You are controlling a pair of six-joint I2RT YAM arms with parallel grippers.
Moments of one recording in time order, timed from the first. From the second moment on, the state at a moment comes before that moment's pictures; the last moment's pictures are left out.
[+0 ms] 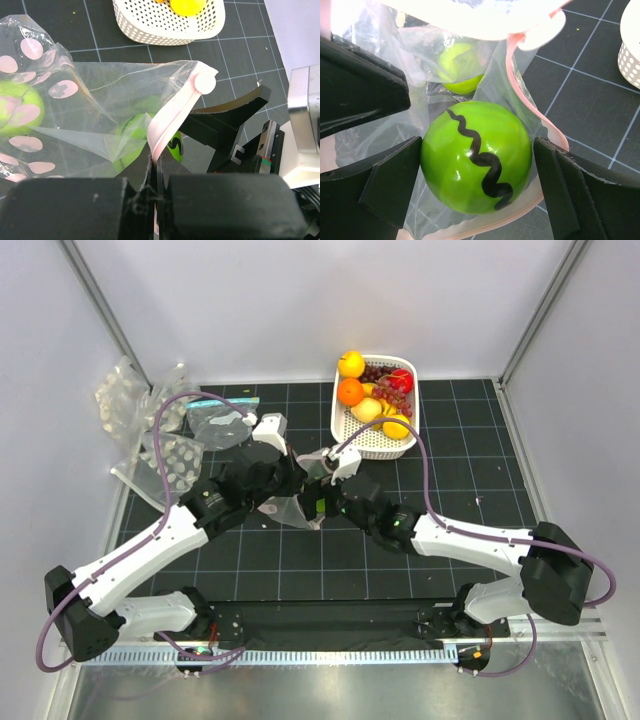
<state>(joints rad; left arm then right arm) -0.82 1.14 1.08 -0.42 -0.26 -0.62 1.00 1.35 0.82 0.20 0.33 0.37</state>
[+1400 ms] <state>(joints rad) -0.81 1.14 1.06 -0.40 -0.27 -0.65 1.00 1.14 0.81 0.14 0.48 0.37</state>
